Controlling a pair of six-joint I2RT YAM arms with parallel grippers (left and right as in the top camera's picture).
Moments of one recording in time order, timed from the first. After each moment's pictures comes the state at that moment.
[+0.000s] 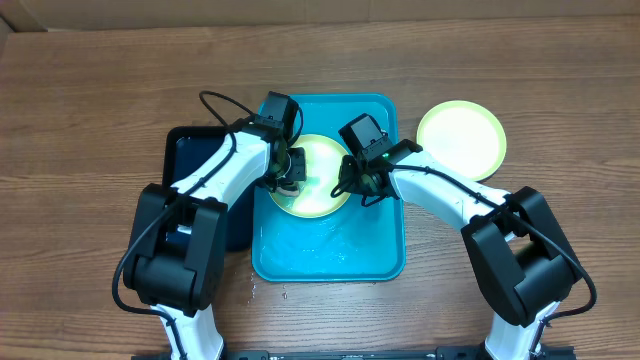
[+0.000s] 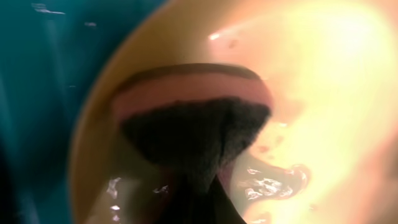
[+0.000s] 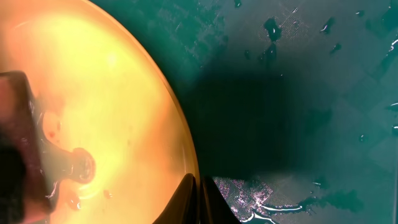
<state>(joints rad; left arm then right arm) -0.32 1.96 1.28 -0.68 0.11 -0.36 0.58 1.95 1.24 -0.52 -0.04 0.72</state>
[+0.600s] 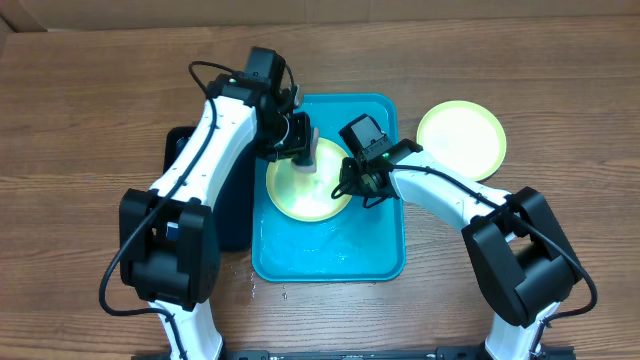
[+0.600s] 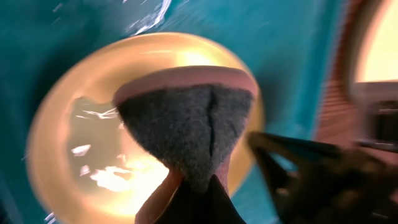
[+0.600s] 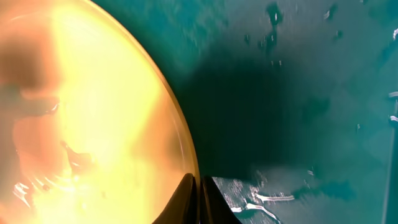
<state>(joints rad) -0.28 1.98 1.62 -1.02 0.35 -0.33 0.58 1.94 1.24 -0.56 -0.05 0.68</state>
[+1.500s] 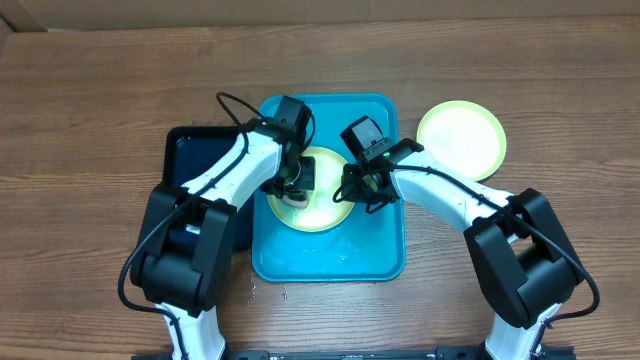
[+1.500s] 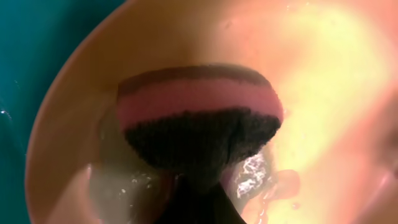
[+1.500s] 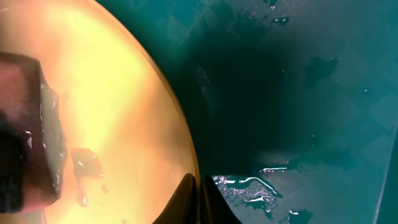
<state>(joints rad) -0.37 1.97 1.30 -0.77 0.10 -0.34 0.58 1.94 1.25 -0.62 -0.10 0.65</state>
